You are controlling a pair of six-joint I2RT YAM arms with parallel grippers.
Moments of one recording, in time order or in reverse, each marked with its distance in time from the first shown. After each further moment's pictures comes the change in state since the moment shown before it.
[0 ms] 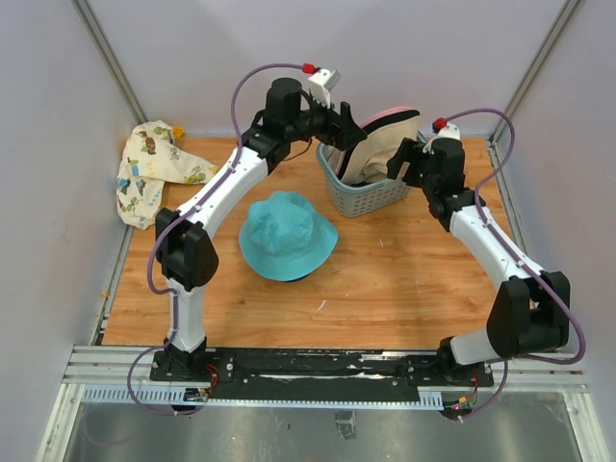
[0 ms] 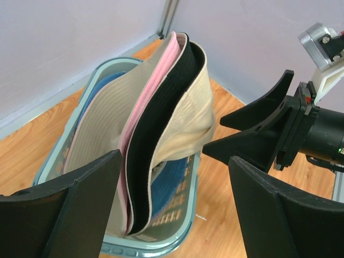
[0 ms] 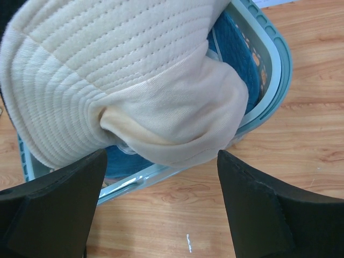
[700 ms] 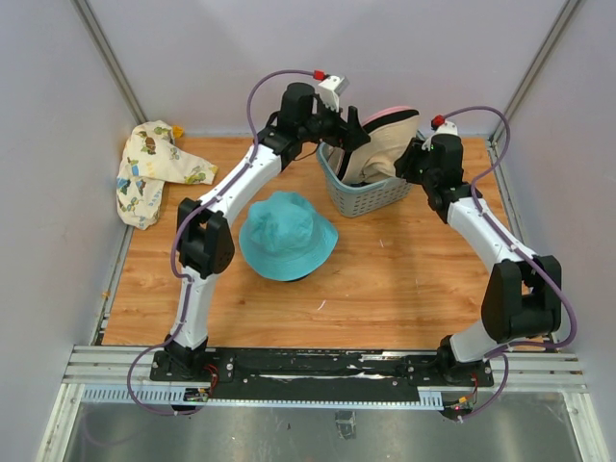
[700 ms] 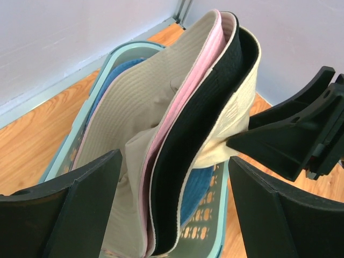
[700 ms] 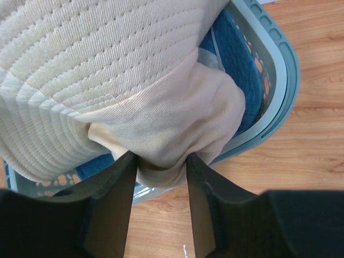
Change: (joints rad) left arm 0.002 0.186 0.150 -0.018 -0.027 0.003; right arm -0.032 0.097 0.041 0.024 -0.064 -0.004
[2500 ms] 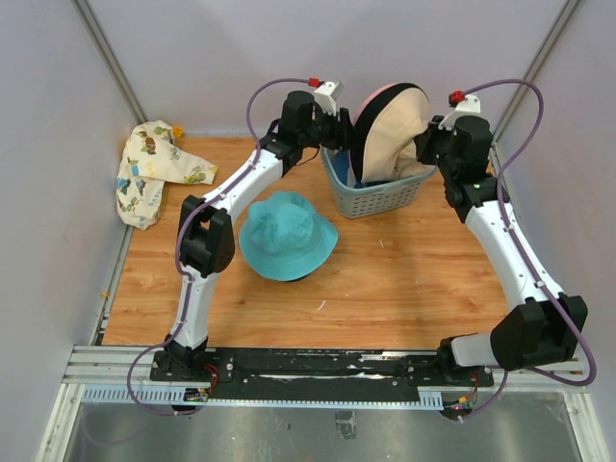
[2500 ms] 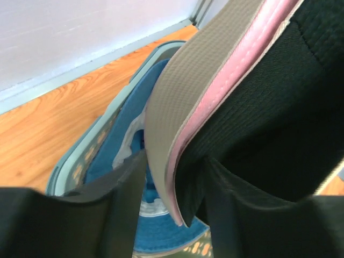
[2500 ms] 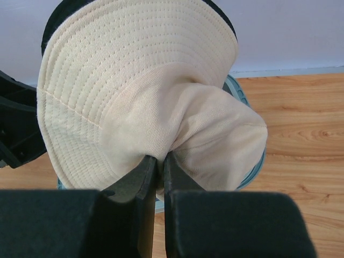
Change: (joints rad) left arm 0.008 0.016 -0.087 0.108 -0.071 -0.072; right arm 0.000 -0.161 0.150 -0.130 0.044 -0.128
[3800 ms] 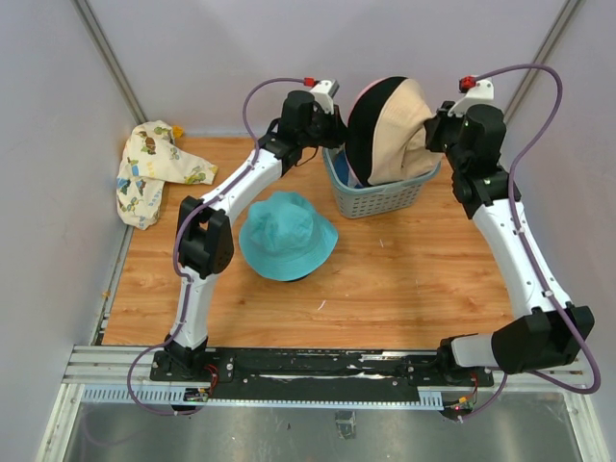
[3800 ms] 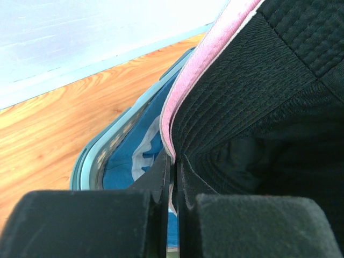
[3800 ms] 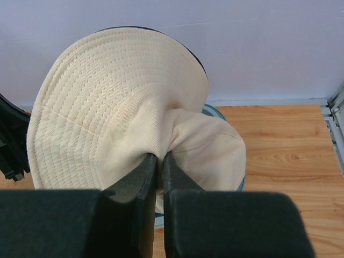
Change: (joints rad) left arm -0.002 -0.015 -0.003 -0.043 -0.121 -0.018; right arm 0.000 -0.019 0.103 -0.039 0.044 -0.057
